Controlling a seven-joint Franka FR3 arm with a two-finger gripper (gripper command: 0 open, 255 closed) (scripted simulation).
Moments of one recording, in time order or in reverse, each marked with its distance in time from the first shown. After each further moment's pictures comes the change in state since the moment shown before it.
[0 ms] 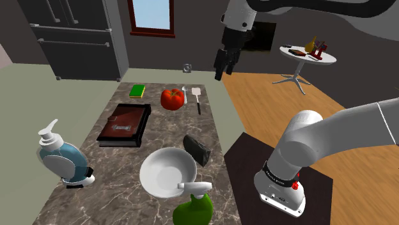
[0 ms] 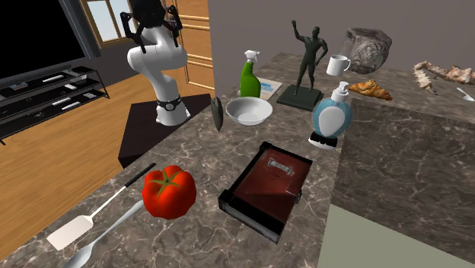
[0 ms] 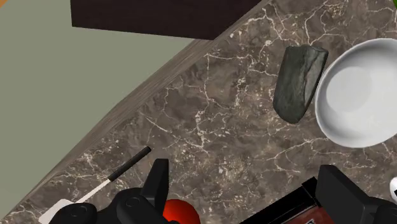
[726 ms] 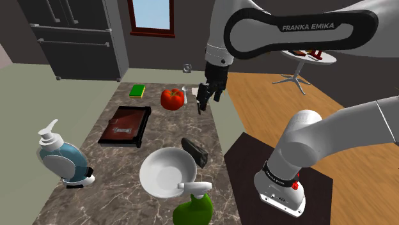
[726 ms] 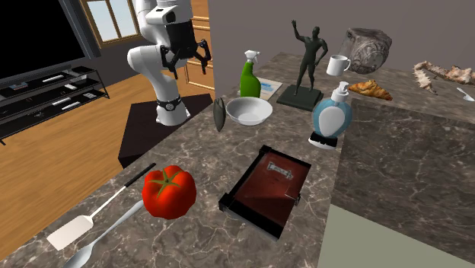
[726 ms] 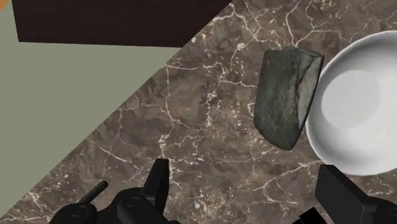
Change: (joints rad) arm 0.038 0.014 0.172 -0.205 0.090 0.201 0.180
